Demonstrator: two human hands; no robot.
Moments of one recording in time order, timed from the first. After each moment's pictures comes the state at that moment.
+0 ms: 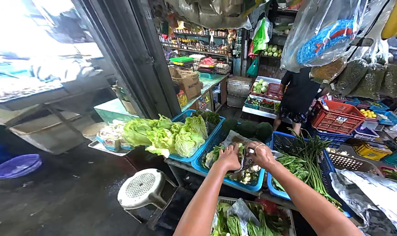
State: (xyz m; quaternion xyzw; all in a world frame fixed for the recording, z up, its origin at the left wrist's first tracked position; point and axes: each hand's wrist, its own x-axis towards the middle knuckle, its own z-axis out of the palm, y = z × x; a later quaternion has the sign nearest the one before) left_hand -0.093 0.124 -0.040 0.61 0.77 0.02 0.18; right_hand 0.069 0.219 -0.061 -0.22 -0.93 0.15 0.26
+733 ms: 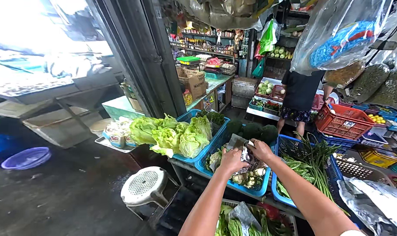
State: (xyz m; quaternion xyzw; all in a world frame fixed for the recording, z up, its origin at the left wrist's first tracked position) left_hand -0.101 0.130 -0.053 0.62 0.77 0.06 0.14; right_hand 0.025 0.254 -0.051 -0.38 -0.89 0.23 0.12
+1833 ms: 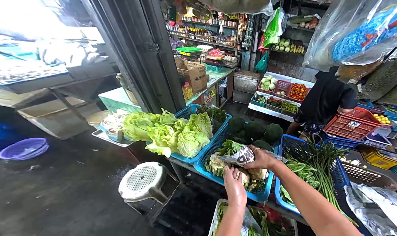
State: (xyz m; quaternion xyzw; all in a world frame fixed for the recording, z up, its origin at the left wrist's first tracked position) left_hand -0.026 0.085 -0.103 -0.01 0.44 0.84 0.33; right_hand 0.021 0.275 -0.099 -0.24 -0.89 0.37 0.05
